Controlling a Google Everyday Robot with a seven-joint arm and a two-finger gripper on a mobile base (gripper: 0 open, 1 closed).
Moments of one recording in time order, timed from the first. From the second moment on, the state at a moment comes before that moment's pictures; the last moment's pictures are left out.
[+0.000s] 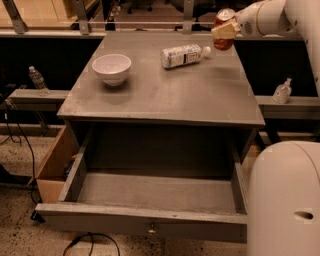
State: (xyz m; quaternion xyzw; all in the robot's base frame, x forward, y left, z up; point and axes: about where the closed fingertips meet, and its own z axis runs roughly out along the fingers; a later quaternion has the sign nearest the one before) arm 0.851 -0.224 0.983 -0.35 0.75 0.06 0.56
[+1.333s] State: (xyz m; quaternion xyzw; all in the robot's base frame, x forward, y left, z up) arm 0.871 -0.181 0.905 -0.33 0.79 0.12 0.50
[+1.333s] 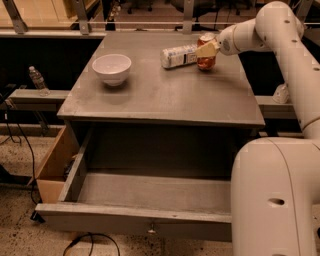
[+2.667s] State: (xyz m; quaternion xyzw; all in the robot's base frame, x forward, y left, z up) arm 0.878 -0.165 0.894 -0.32 0.79 0.15 0.50
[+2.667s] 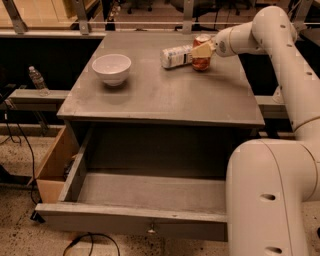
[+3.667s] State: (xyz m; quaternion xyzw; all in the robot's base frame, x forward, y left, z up) arm 0.880 -0.157 0.885 -0.33 0.79 0.16 0.49
